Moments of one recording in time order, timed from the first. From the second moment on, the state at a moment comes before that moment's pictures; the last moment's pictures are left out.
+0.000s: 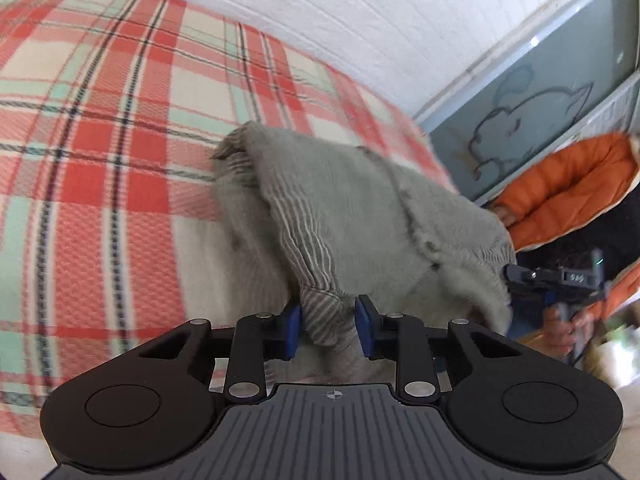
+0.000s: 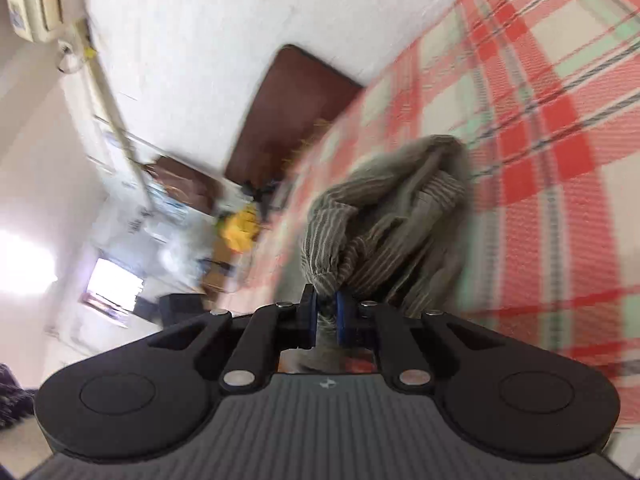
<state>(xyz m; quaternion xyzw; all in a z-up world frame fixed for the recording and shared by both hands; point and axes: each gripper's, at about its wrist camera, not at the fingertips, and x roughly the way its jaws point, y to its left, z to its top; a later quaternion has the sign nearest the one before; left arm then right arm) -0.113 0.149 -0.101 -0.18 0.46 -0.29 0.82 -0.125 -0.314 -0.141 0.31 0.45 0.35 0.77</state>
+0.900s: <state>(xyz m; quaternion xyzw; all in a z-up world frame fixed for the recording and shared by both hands) -0.184 0.031 -0.099 0.12 0.38 -0.32 0.86 -0.230 -0.179 -0.137 -0.19 0.30 0.32 0.88</state>
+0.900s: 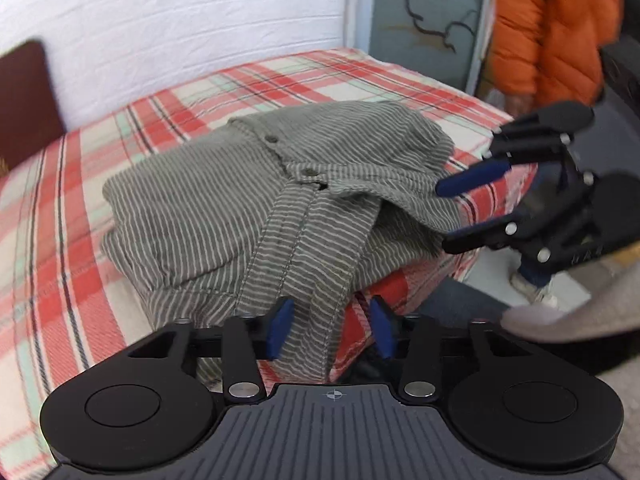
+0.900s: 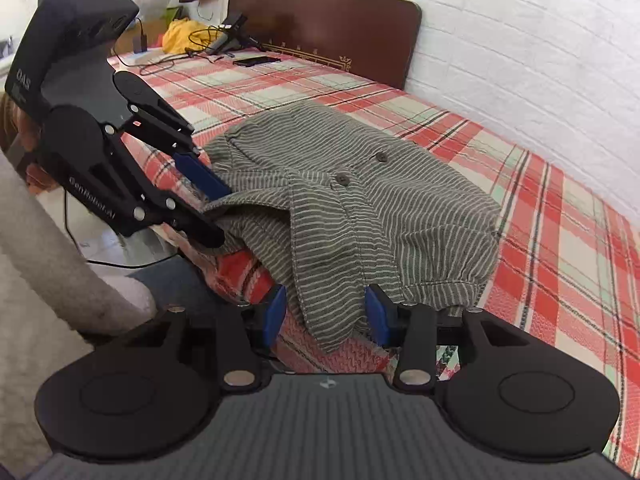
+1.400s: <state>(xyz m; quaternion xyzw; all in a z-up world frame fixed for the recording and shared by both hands) -0.184 0.057 -0.101 0.08 0.40 -0.33 0.85 -0.222 -0.200 -0.123 -0.09 0.38 0.36 0.85</state>
